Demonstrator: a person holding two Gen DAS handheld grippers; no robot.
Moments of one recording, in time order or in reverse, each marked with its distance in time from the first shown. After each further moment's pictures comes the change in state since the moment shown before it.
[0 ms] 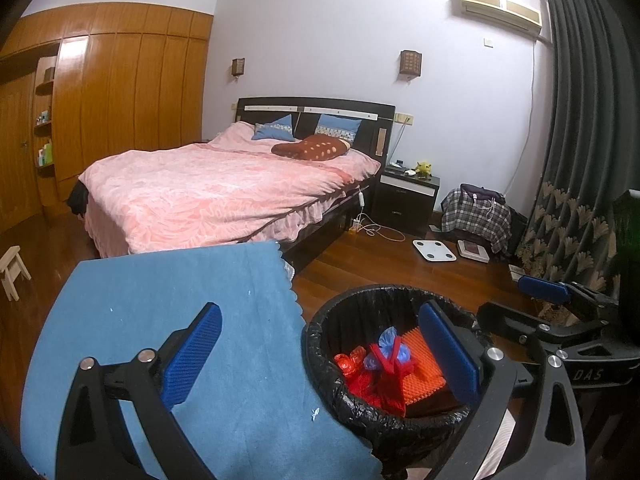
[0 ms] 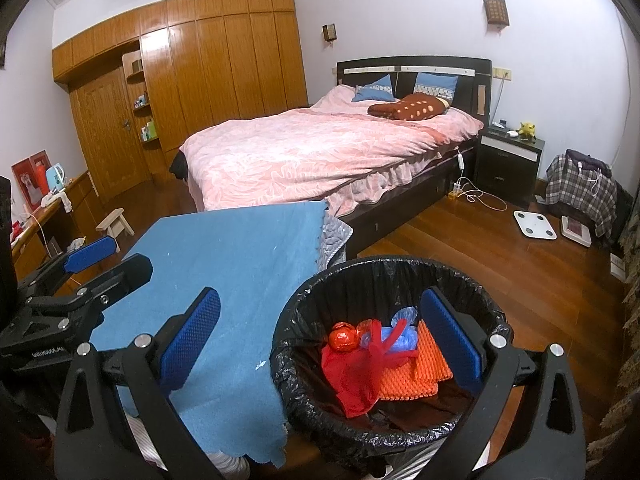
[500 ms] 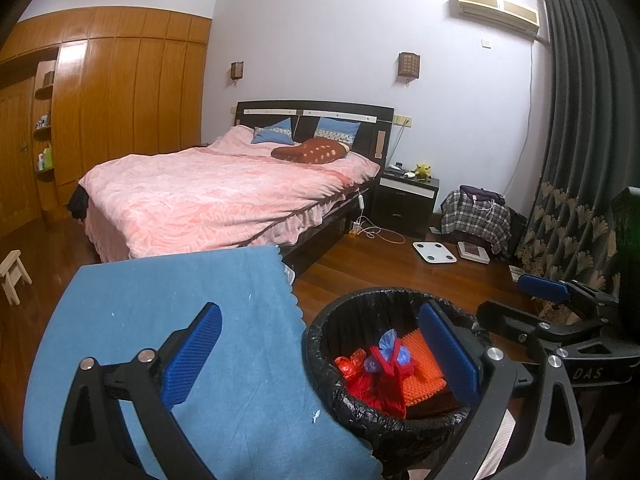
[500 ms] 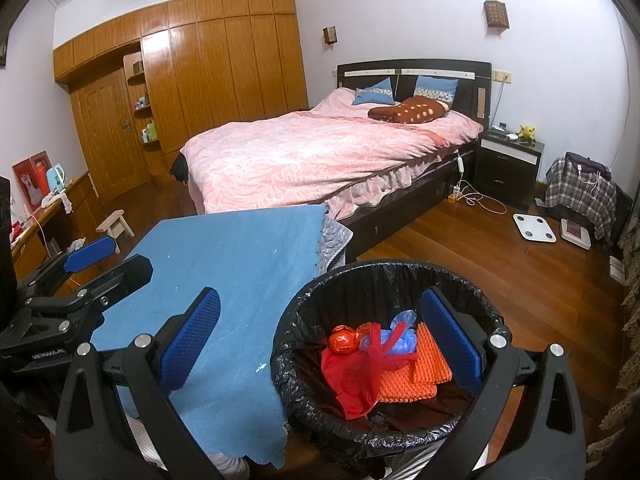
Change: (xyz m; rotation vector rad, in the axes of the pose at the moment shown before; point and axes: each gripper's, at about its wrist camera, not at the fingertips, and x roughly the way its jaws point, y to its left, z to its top) left arm 0.004 -0.003 0.003 0.004 -0.006 0.001; right arm -0.004 -0.001 0.006 -0.002 -0.005 -0.001
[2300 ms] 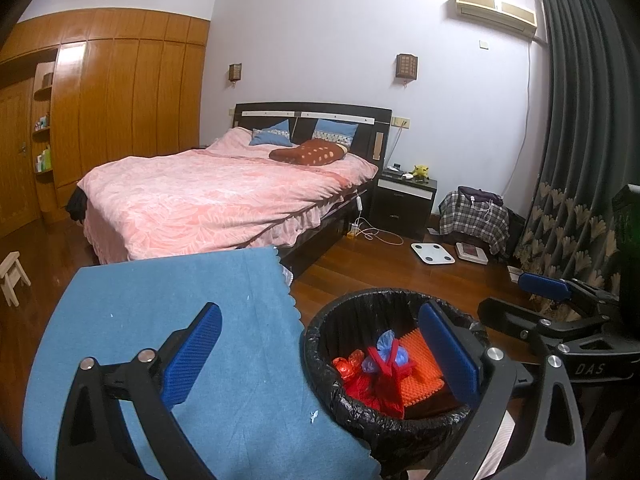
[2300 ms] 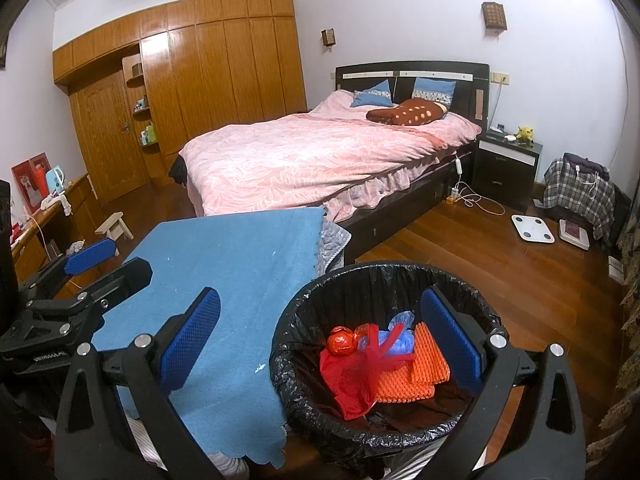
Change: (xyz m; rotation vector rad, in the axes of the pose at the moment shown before) left arm 0.001 0.000 -0.002 0.001 -0.004 -0.001; right arm -0.002 -0.002 0.001 -0.001 -0.006 -0.001
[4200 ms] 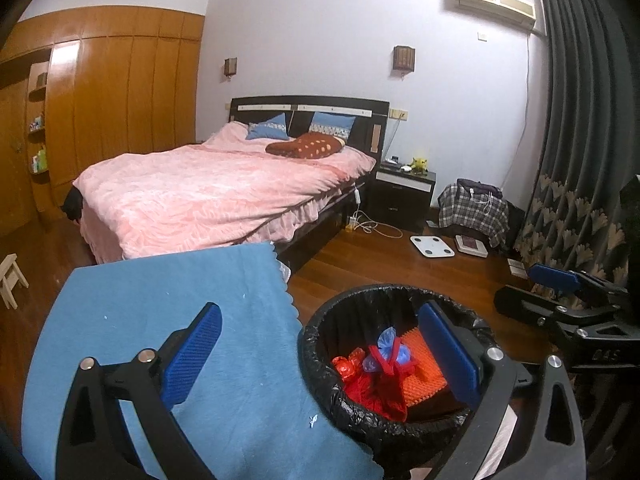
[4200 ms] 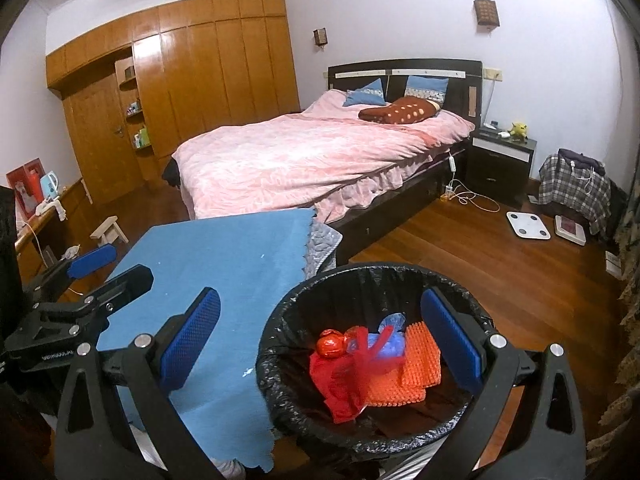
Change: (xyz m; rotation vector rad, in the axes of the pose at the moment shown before) left arm 0.022 -0.004 0.000 0.011 0.029 -0.003; right arm 0.004 -0.017 0.002 0.018 0.005 -0.010
